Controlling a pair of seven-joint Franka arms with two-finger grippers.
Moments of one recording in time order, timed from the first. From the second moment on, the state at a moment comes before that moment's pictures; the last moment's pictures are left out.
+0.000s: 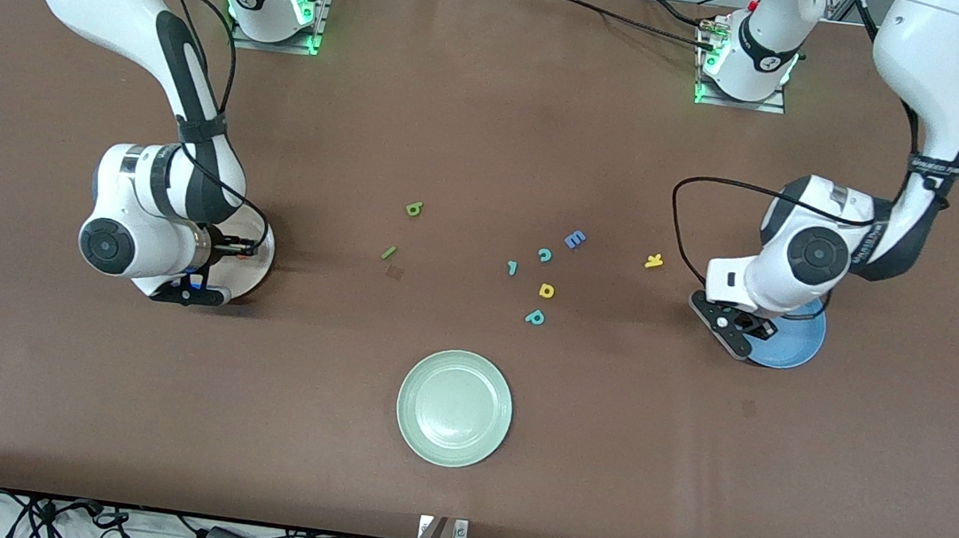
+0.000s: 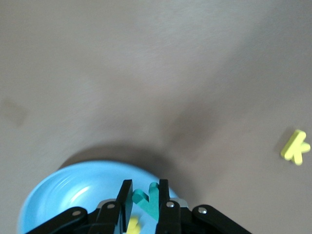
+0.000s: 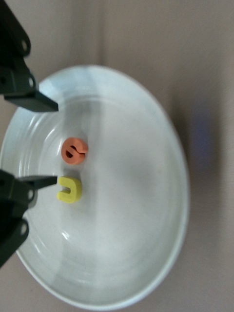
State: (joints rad) left arm 0.09 0.42 -0.25 -1.98 0.29 2.27 0.46; right arm 0.22 0.58 -0.11 -1.76 0.10 2.00 0.03
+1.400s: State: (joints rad) left arm 0.28 0.42 -0.52 -2.00 0.29 2.07 0.25; right arm 0.61 0.63 -0.06 -1.78 0.13 2.26 0.91
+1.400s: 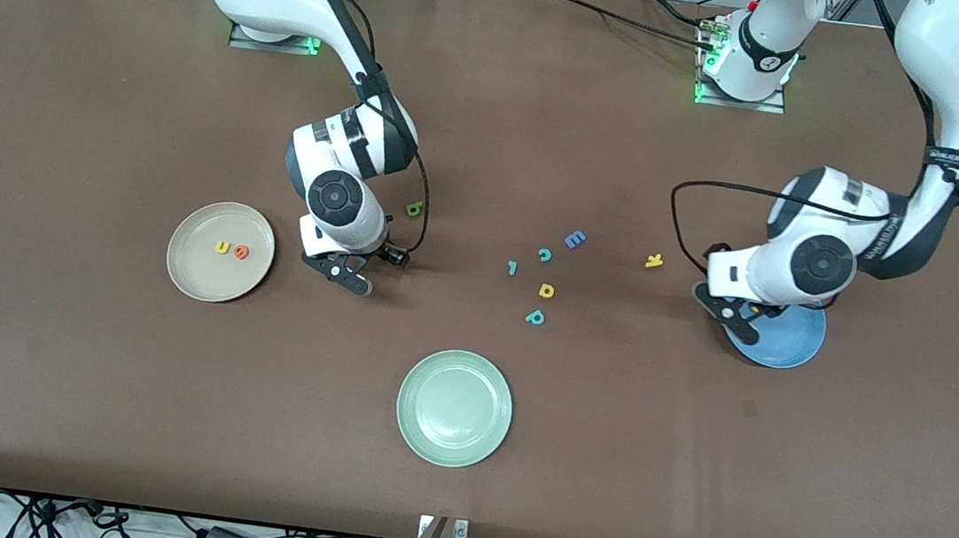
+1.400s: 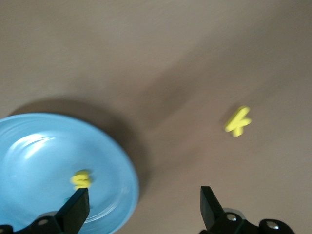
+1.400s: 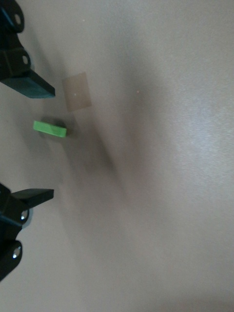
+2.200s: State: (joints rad) left arm 0.21 0.44 -0.61 -2.24 0.39 2.45 0.55; right arm 0.61 0.65 -0.06 -1.82 0.18 2.33 0.93
